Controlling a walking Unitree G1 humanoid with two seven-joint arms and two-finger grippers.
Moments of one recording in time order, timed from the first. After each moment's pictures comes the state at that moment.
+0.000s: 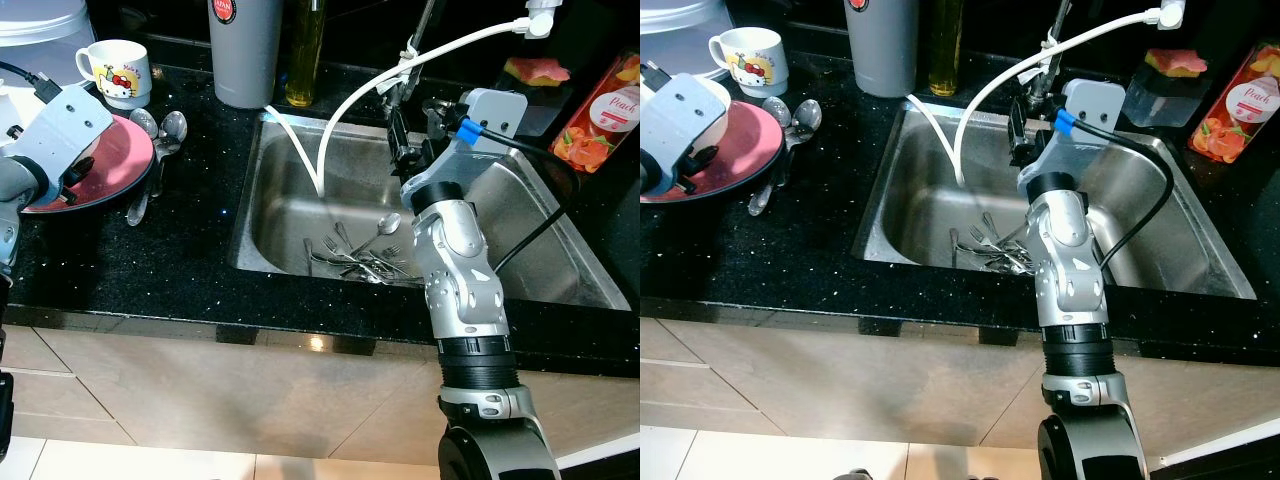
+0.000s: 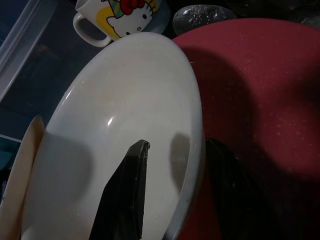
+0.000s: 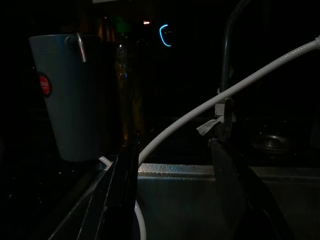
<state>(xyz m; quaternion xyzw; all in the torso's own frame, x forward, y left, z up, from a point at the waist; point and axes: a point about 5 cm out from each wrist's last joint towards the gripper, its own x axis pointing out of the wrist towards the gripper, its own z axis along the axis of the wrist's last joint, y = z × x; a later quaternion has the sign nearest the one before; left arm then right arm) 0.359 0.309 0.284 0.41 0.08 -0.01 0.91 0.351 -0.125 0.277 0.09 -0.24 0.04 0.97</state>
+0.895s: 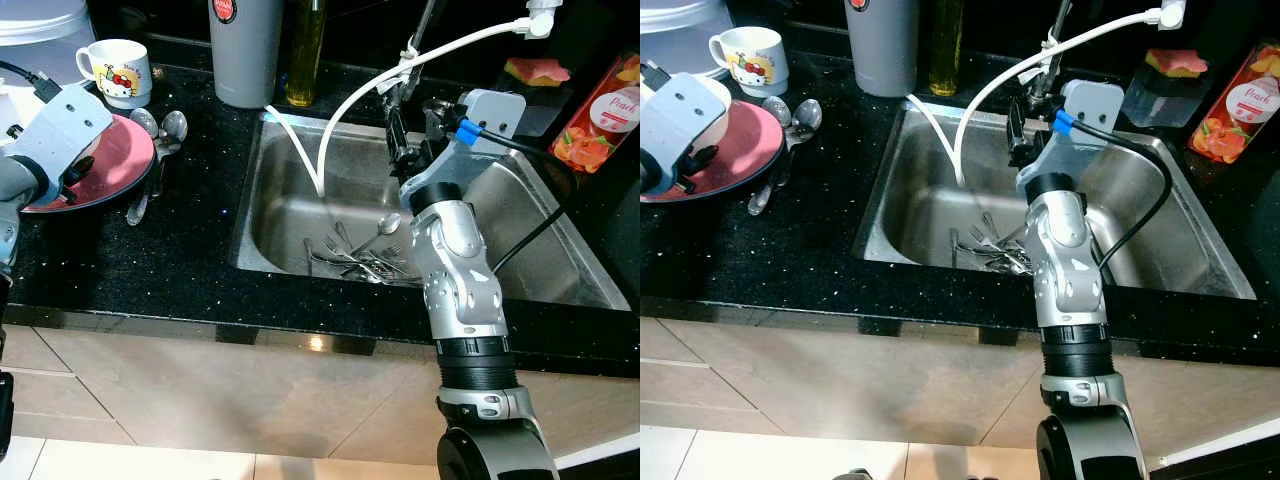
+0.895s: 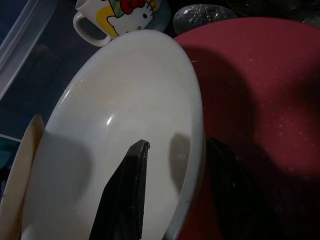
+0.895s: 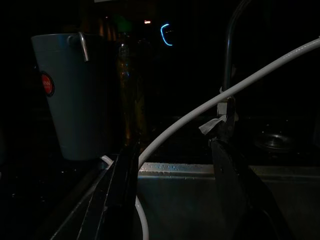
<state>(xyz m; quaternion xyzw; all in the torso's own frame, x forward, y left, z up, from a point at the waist) 0.359 0.308 0.285 0.41 0.08 -0.01 0.91 0.351 -0.123 0.277 0.10 -0.24 0.04 0.97</state>
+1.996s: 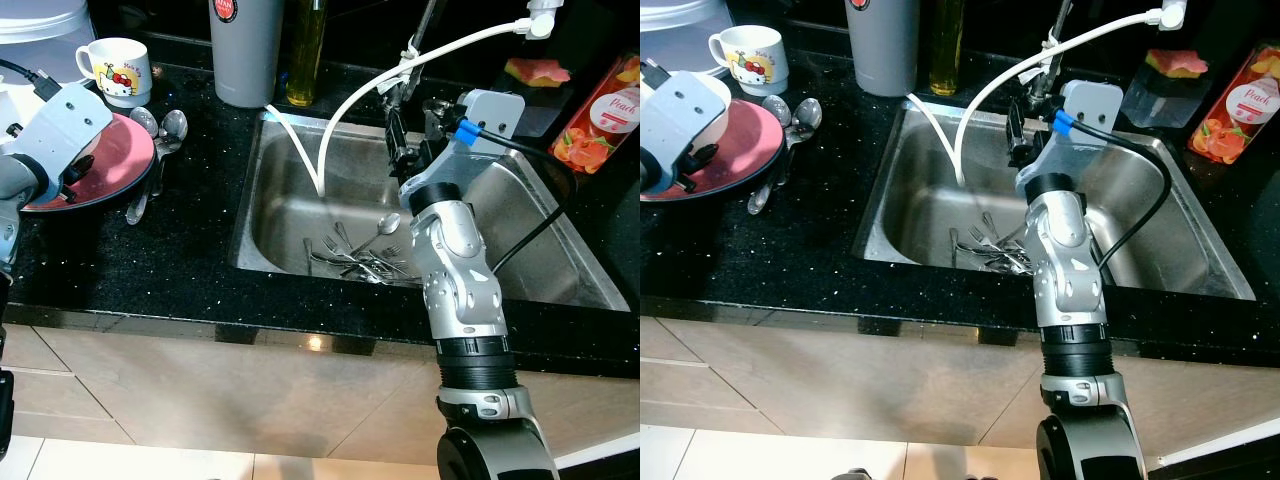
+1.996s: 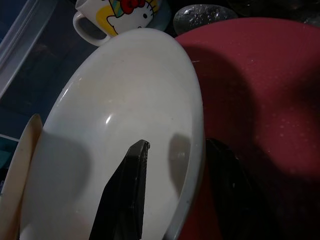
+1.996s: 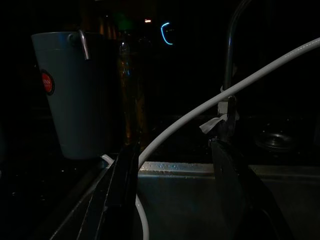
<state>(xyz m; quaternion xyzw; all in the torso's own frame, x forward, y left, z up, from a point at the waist) 0.360 0.308 0.286 0.41 0.08 -0.01 0.91 0.351 -0.123 0.276 0.10 -0.24 0.04 0.97</state>
